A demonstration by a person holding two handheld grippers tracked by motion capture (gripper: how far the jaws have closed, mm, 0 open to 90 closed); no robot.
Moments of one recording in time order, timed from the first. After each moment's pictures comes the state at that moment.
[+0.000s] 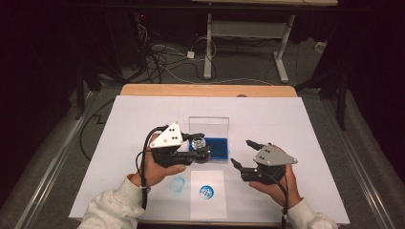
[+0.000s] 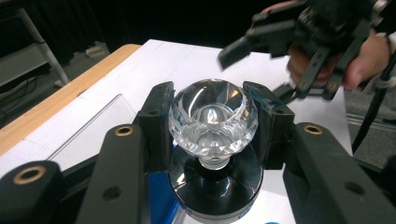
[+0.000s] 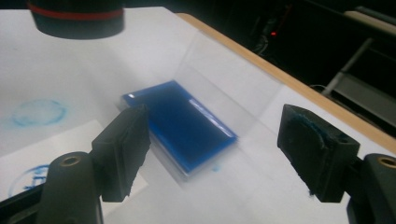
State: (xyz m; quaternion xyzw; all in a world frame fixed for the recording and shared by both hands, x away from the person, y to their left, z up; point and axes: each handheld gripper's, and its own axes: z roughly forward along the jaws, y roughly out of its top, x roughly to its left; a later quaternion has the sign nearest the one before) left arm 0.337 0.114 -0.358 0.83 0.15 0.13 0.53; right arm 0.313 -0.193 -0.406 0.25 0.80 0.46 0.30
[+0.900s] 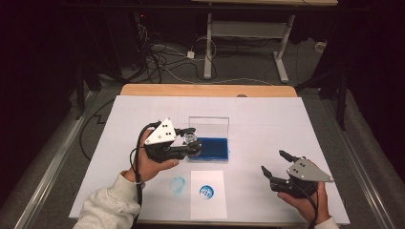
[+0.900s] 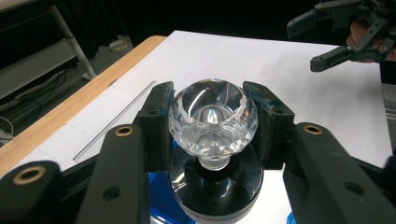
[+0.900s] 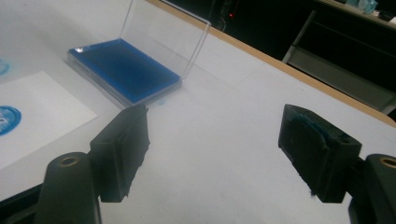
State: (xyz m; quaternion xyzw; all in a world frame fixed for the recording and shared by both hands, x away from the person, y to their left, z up) left arm 0.345 0.132 -0.357 0.83 0.16 0.18 0.50; right arm 0.282 -0.262 -0.425 0.31 0.77 0.43 0.34
